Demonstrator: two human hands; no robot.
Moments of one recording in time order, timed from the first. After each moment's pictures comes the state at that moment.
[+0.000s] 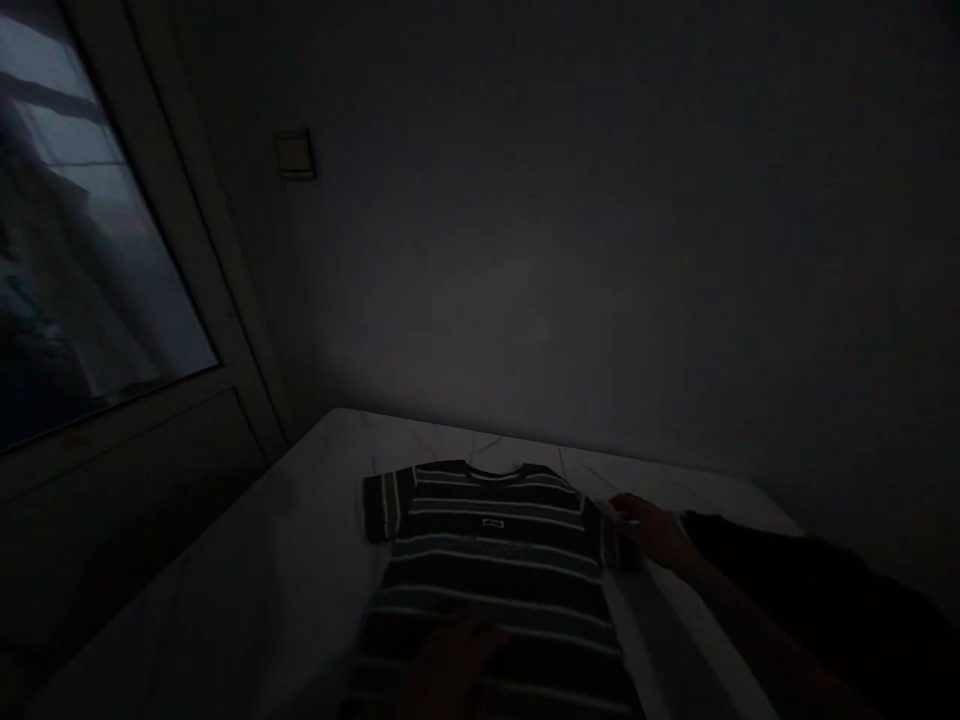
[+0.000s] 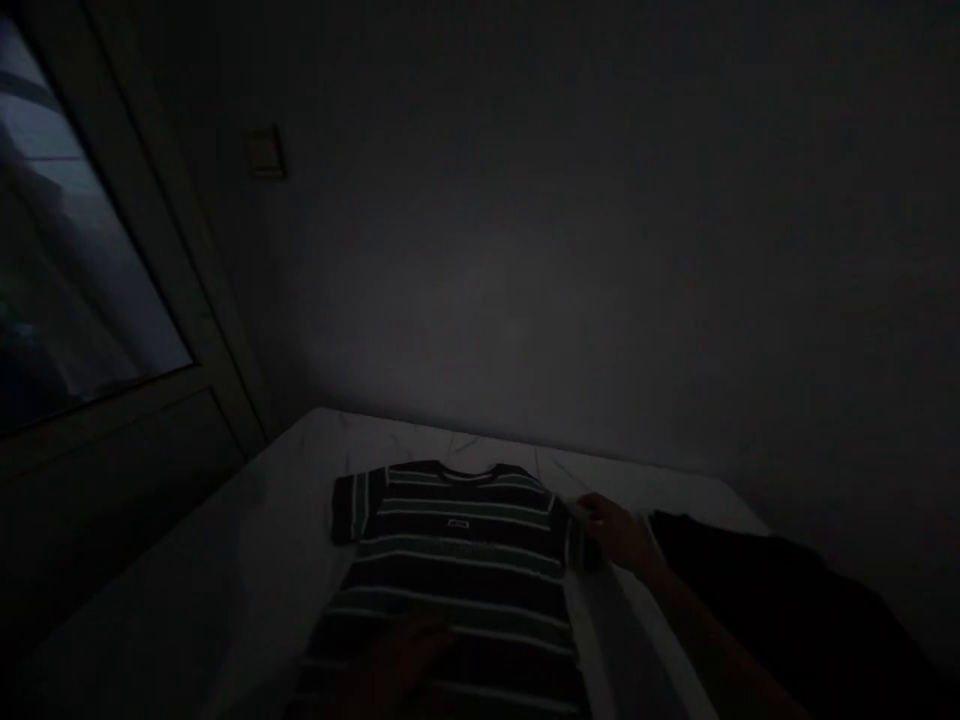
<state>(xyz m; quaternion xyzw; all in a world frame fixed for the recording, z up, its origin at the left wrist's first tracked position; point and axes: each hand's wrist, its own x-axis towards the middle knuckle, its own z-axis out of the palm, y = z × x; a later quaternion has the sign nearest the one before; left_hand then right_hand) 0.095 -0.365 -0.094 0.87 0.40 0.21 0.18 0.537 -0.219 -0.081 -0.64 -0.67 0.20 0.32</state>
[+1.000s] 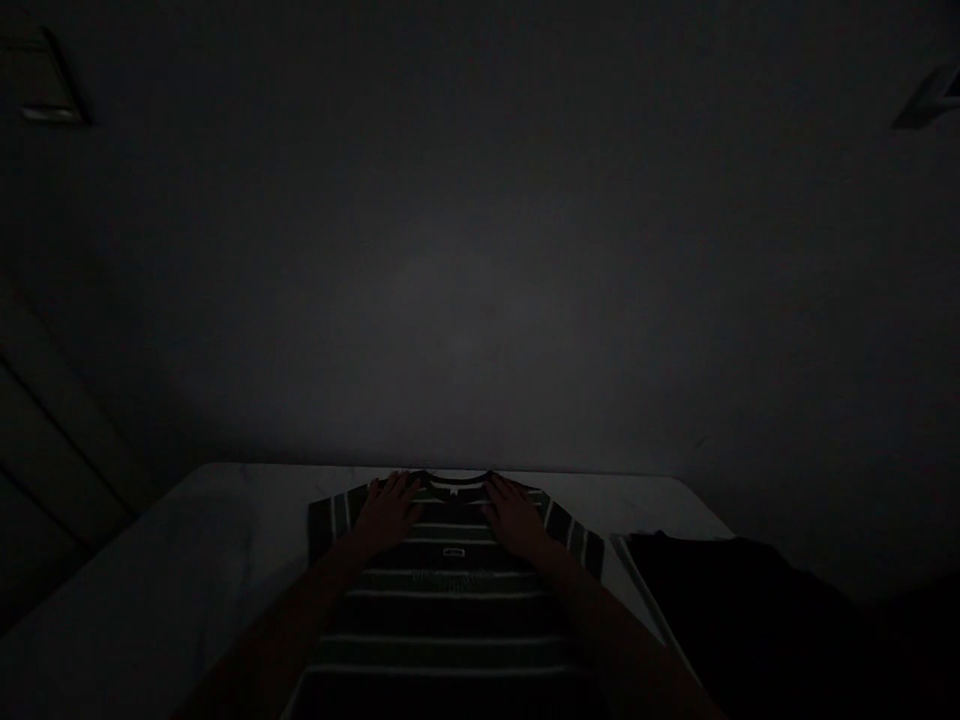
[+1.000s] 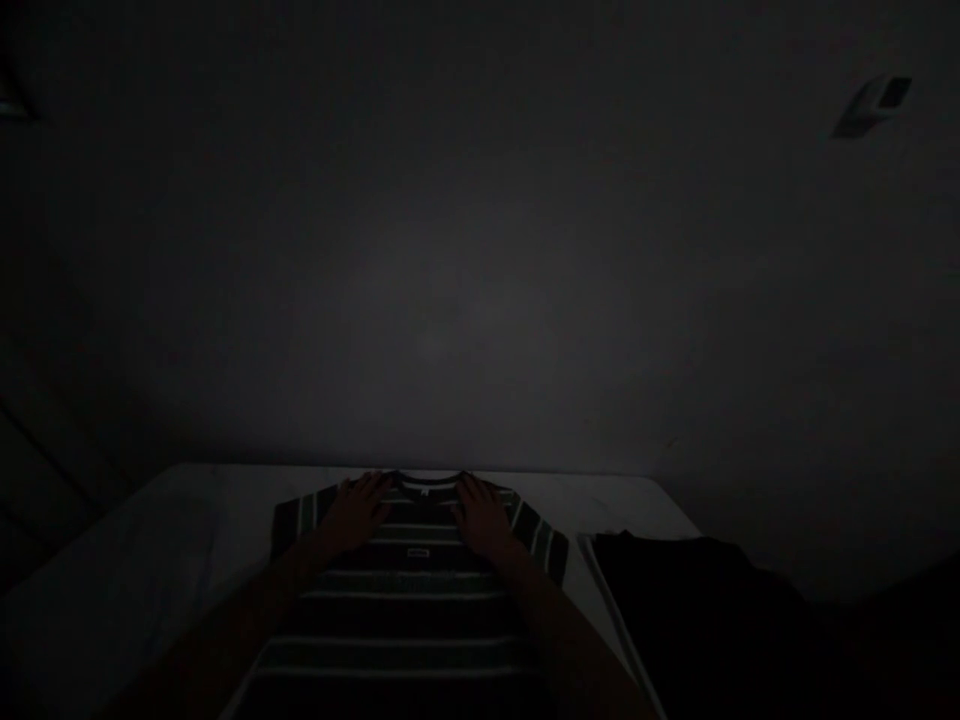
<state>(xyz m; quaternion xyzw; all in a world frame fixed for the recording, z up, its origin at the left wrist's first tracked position) 0.160 -0.049 -0.091 0.87 0.48 0.05 -0.07 0.449 -0.108 -0.100 -0.63 -0.76 0.00 0.15</state>
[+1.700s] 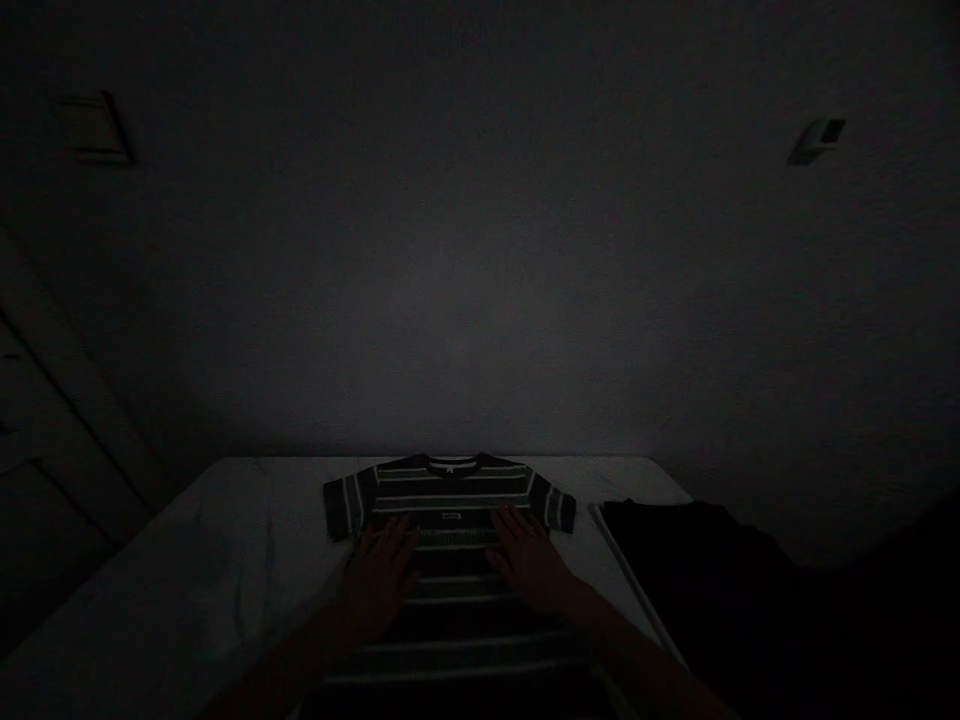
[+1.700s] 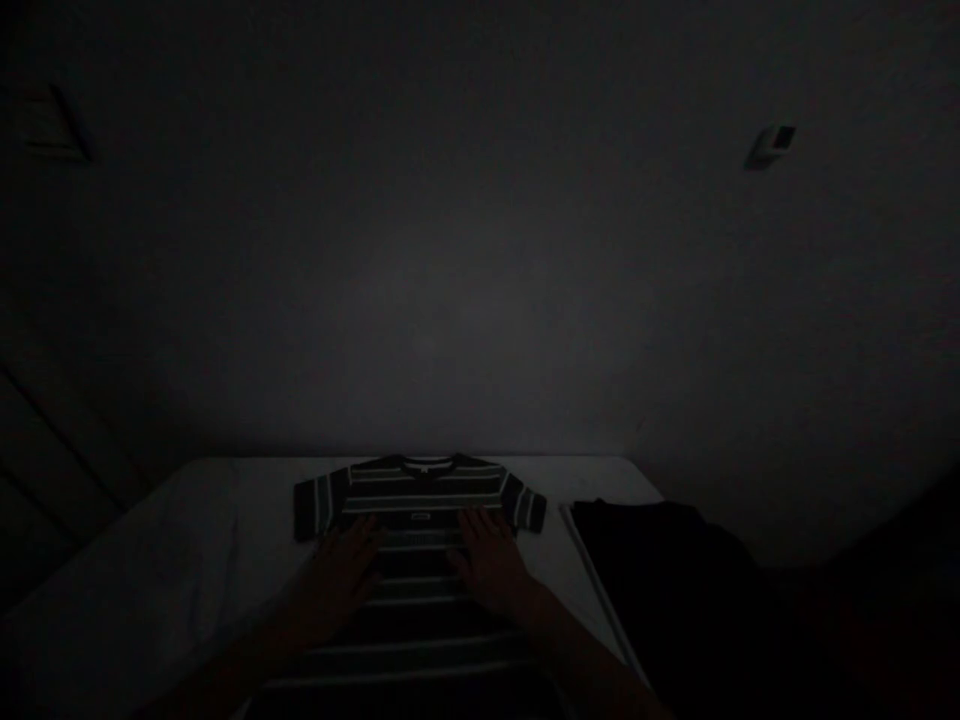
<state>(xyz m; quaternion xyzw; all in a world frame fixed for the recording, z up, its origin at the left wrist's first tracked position) 0.114 -0.171 -0.112 0.90 0.40 0.11 -0.11 0.437 -0.231 -0.082 -0.63 -0.77 0.05 0.11</state>
